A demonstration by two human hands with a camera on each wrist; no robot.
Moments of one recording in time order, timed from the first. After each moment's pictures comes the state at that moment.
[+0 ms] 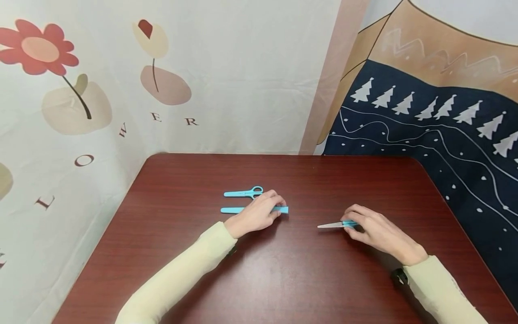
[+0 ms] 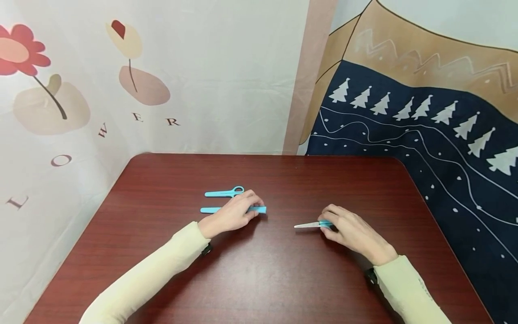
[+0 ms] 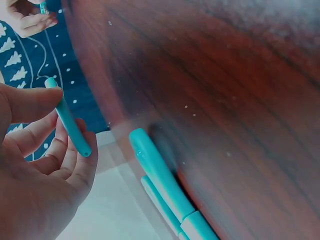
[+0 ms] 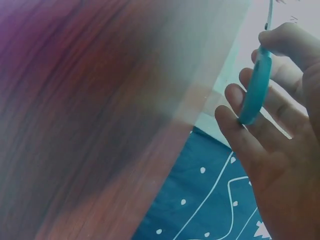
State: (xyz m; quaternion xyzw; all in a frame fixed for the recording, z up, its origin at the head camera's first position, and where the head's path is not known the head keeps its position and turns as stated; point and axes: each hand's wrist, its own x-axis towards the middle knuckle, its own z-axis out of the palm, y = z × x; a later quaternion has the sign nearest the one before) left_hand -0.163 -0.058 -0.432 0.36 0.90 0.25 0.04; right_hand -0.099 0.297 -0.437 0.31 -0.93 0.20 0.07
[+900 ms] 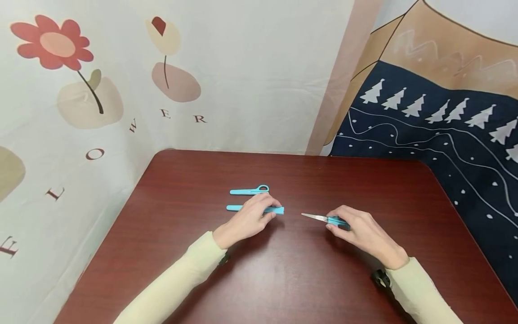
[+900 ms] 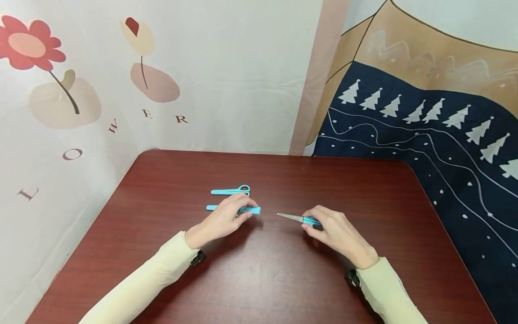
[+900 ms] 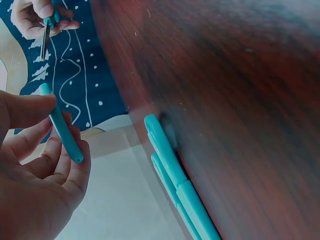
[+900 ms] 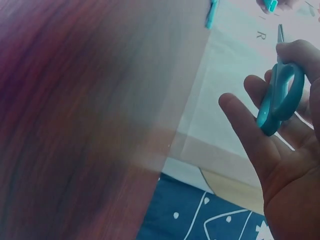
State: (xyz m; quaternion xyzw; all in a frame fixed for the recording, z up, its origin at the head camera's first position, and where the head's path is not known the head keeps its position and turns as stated) left_hand -0.133 -0.091 -0.422 0.34 0.88 0.32 -0.02; right_hand -0.097 0.243 -0.430 0.28 -0.91 0.29 0.08
